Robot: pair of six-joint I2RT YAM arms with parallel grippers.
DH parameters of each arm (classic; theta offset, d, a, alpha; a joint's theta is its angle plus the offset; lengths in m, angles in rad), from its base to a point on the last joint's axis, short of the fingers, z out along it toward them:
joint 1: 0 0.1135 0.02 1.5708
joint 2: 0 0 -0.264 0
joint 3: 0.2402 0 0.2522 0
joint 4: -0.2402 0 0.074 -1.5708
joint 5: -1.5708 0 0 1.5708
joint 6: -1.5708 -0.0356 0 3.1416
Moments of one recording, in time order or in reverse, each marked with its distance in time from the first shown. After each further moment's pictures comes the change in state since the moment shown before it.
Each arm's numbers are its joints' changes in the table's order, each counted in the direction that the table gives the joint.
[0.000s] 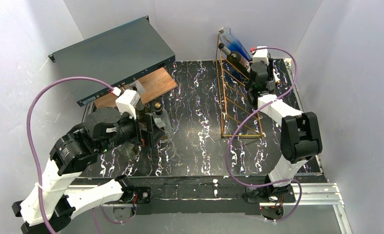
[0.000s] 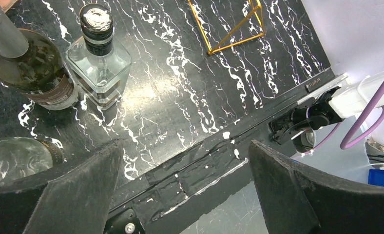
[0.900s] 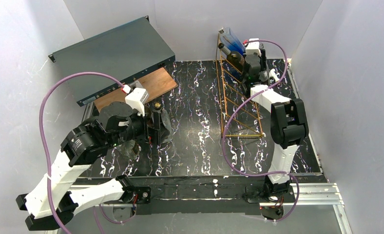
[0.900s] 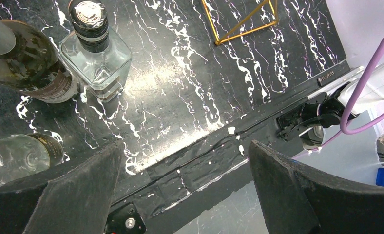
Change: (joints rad) left arm 0.000 -0.071 0.000 -0.010 0.000 0.010; right arm 0.006 -0.239 0.227 0.089 0.026 0.061
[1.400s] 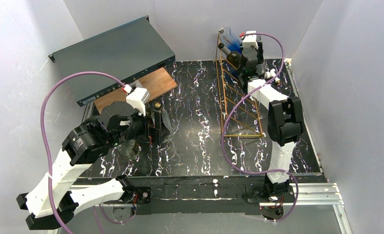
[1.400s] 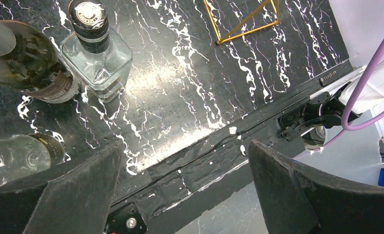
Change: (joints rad) left arm 0.000 -0.009 0.000 0.000 0.002 -0.003; right arm 0.017 -0.056 0.157 -0.042 0.001 0.001
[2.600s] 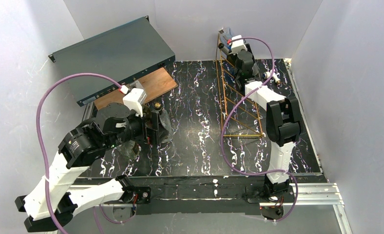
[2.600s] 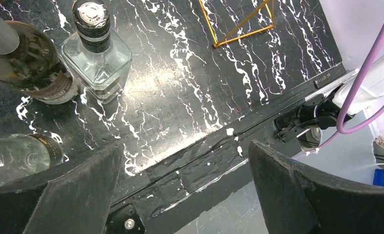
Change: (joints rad) left arm 0.000 0.020 -0.001 0.002 0.000 0.005; right arm 0.030 -0.006 -0.027 -0.065 0.211 0.099
